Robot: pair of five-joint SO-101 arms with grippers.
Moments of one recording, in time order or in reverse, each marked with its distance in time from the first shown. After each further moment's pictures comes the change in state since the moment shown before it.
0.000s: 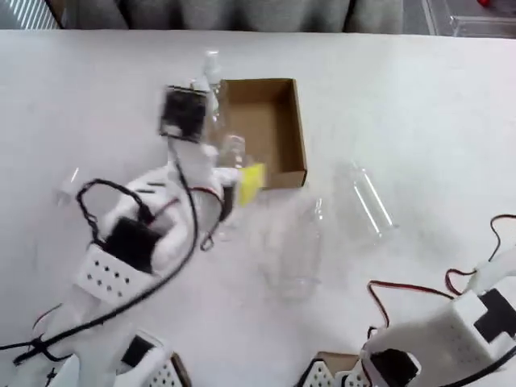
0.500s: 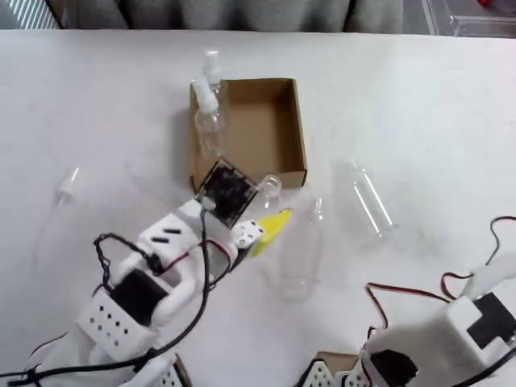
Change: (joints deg) left arm 9.3 -18.6 23.4 -13.8 -13.4; right arm -0.9 -3.6 0.0 2.7 -3.1
